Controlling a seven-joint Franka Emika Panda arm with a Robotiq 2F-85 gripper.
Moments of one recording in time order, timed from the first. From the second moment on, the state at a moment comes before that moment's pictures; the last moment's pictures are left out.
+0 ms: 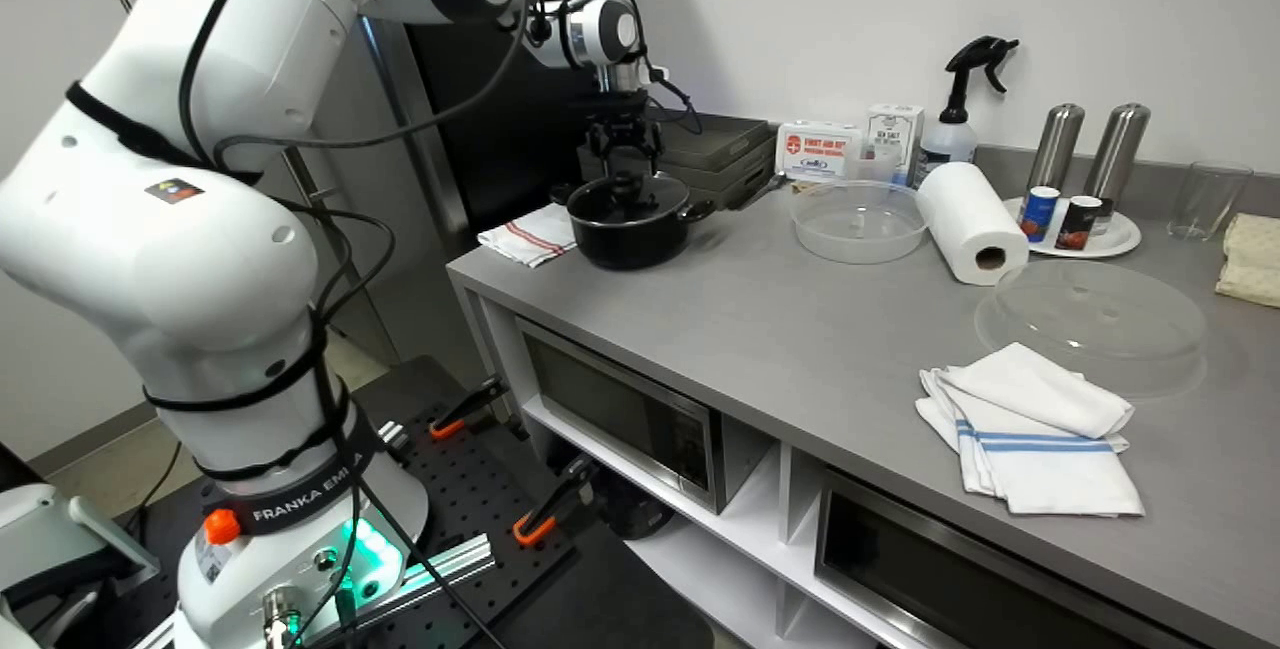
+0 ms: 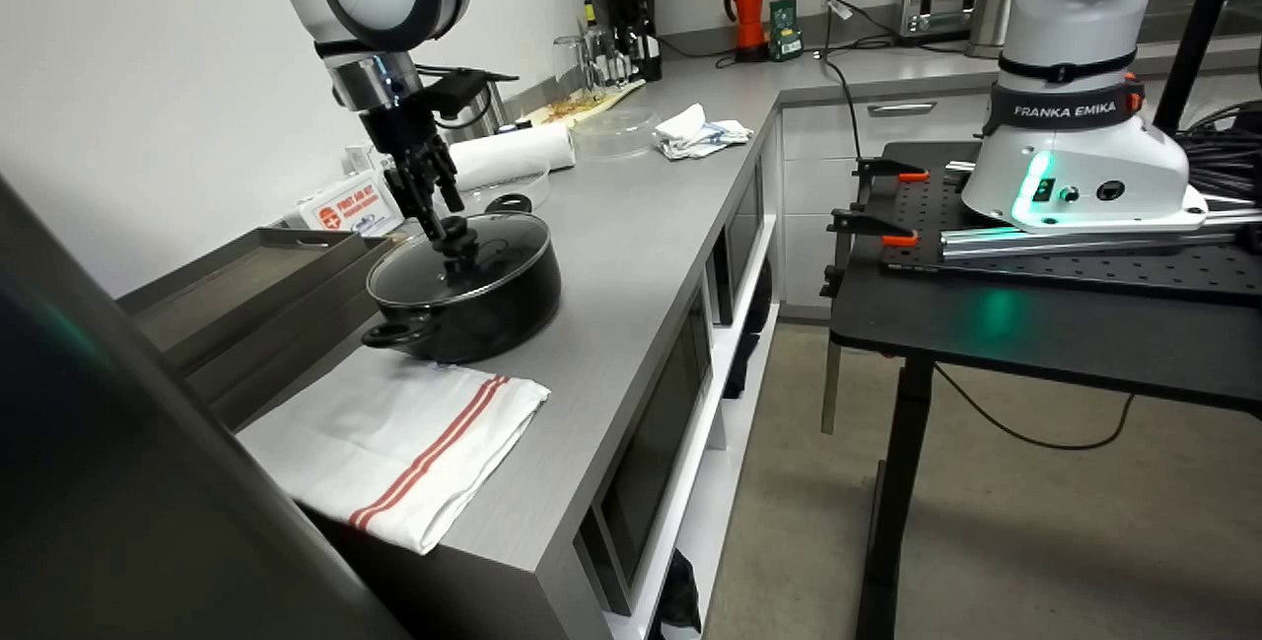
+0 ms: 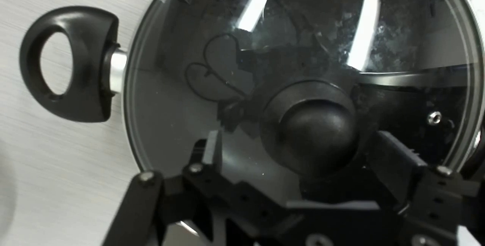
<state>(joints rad) 0.33 0.87 0.13 -1.24 -0.16 2.06 0.01</state>
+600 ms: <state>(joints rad) 0.33 0.87 0.14 -1.24 -0.16 2.06 0.01</state>
